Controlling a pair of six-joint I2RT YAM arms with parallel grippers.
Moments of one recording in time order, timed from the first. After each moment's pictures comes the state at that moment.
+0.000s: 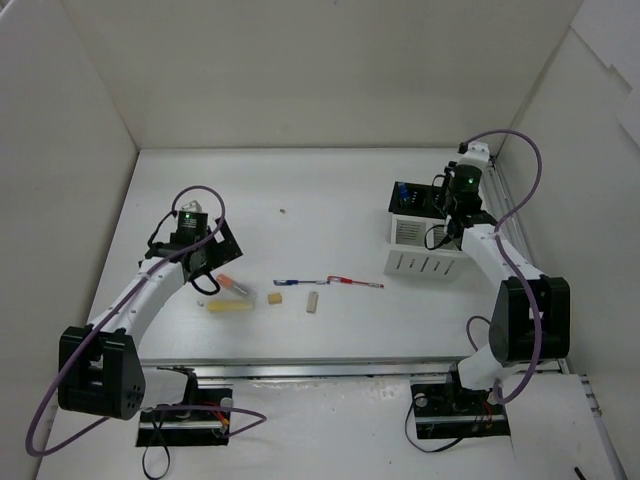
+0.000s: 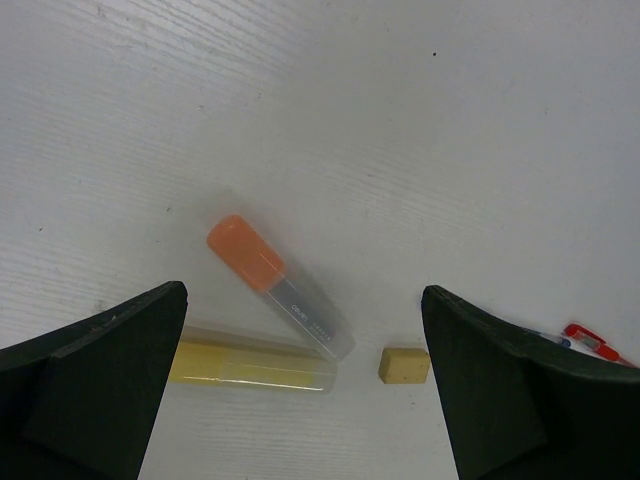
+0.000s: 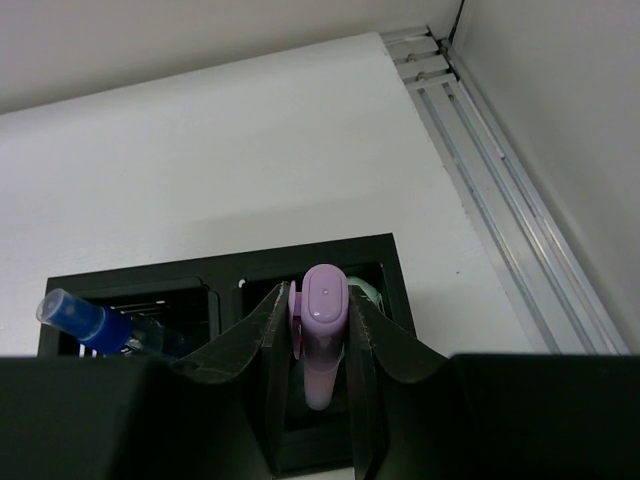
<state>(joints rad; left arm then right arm) -0.16 1.28 0.89 -0.50 -0.06 -0.60 0.04 1.52 1.02 0.18 0.33 0.10</state>
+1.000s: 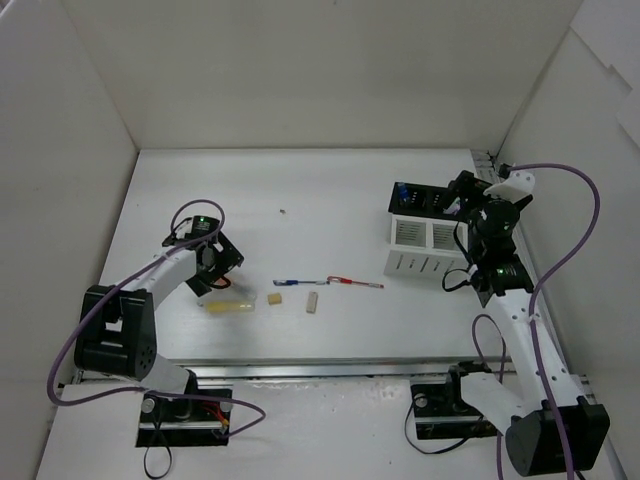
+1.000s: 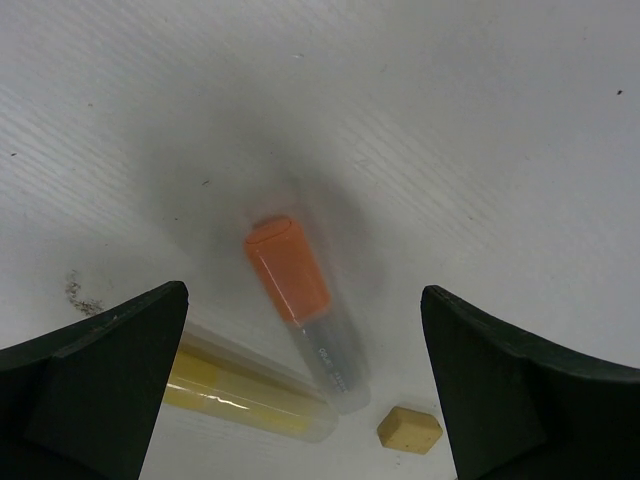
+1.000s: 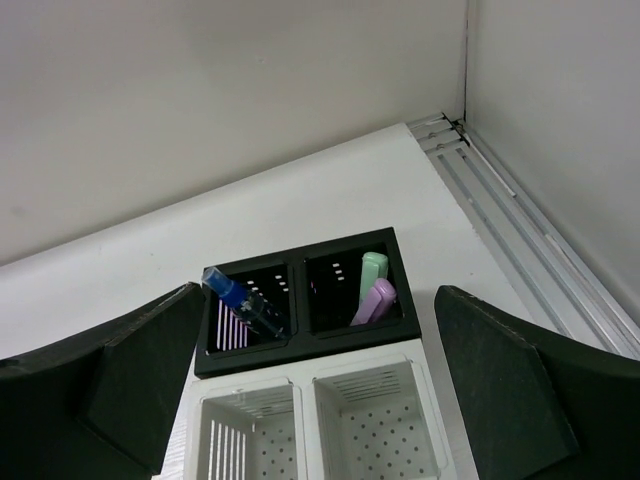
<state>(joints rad) -0.16 1.48 0.89 -0.52 -0.14 -0.86 0.06 0.99 0.83 0.07 0.29 0.26</state>
